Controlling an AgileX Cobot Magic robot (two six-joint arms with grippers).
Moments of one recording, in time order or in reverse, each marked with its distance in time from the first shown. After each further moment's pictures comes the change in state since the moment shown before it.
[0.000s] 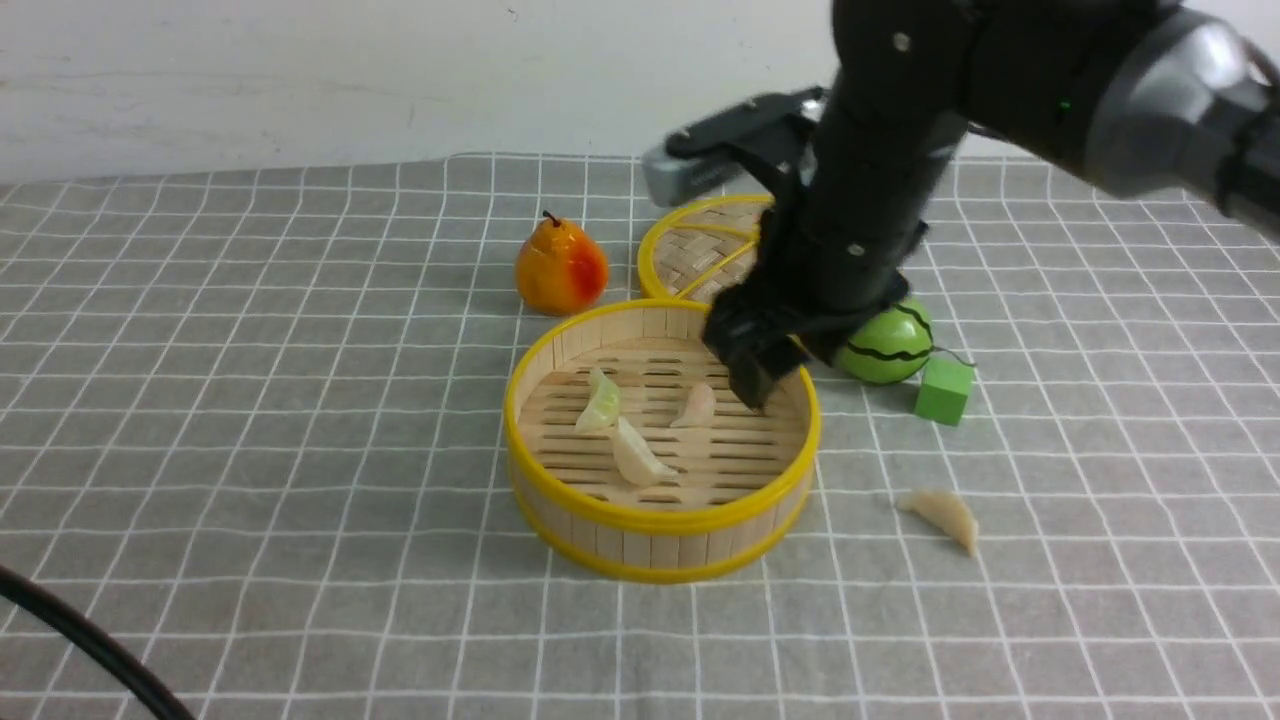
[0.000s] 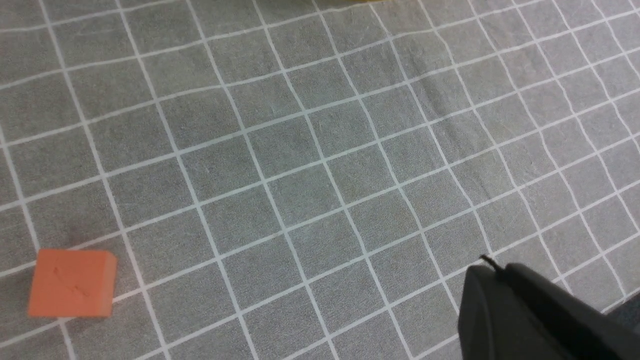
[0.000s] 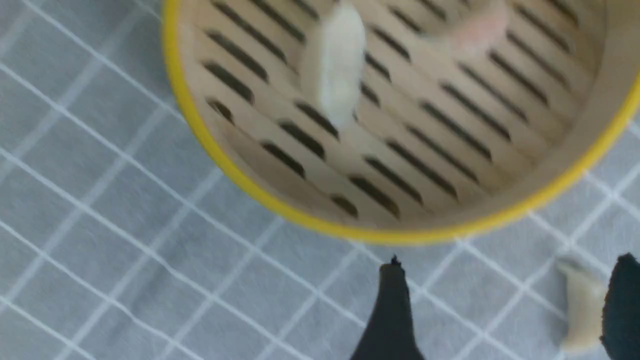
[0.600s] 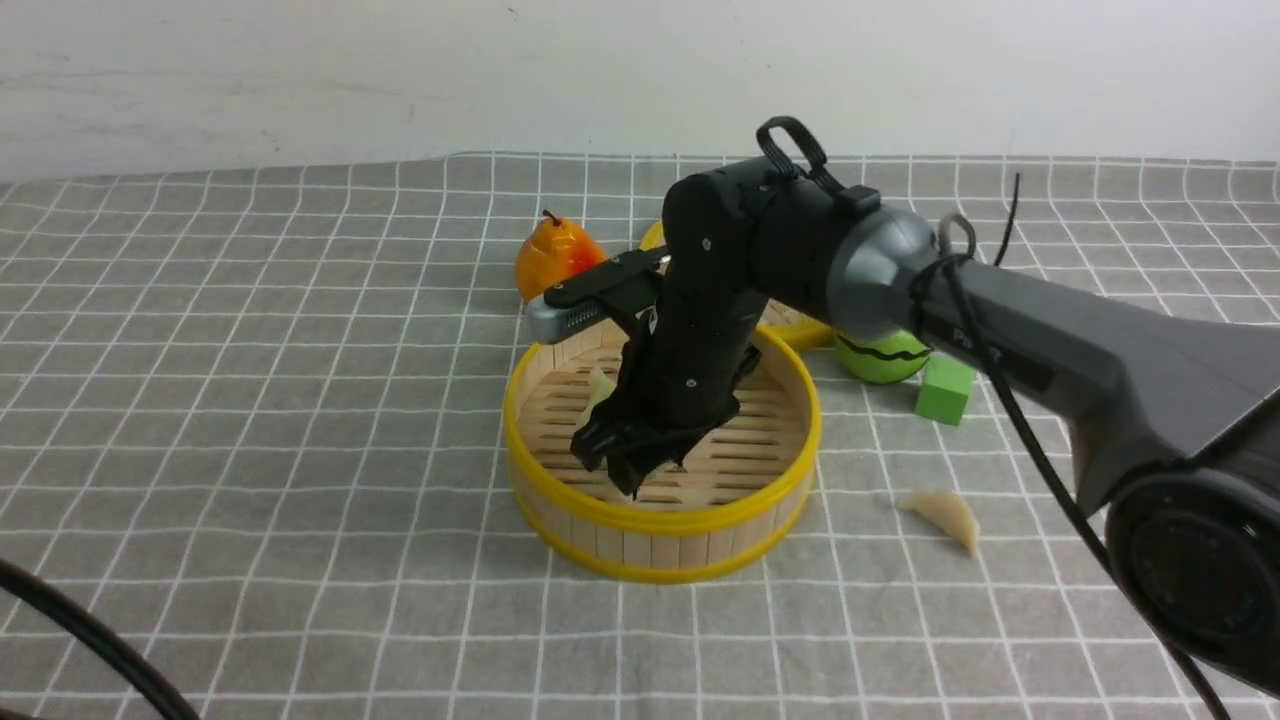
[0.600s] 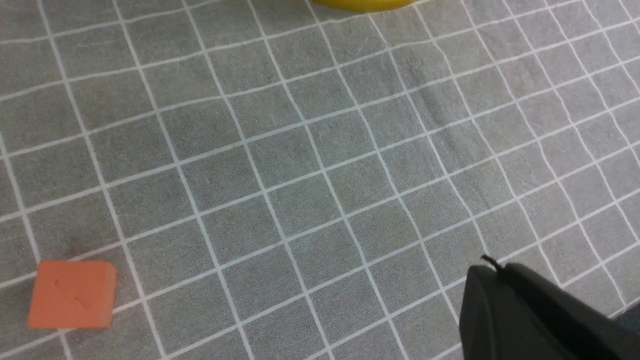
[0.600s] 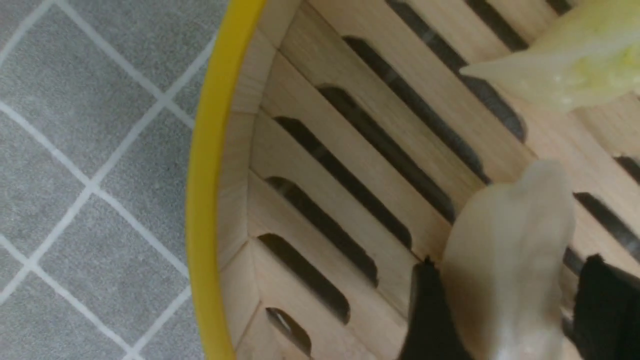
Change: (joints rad) right arm 0.103 0.363 -0.238 0.080 -0.158 -0.013; left arm 0.000 0.000 0.000 0.001 -0.017 0.000
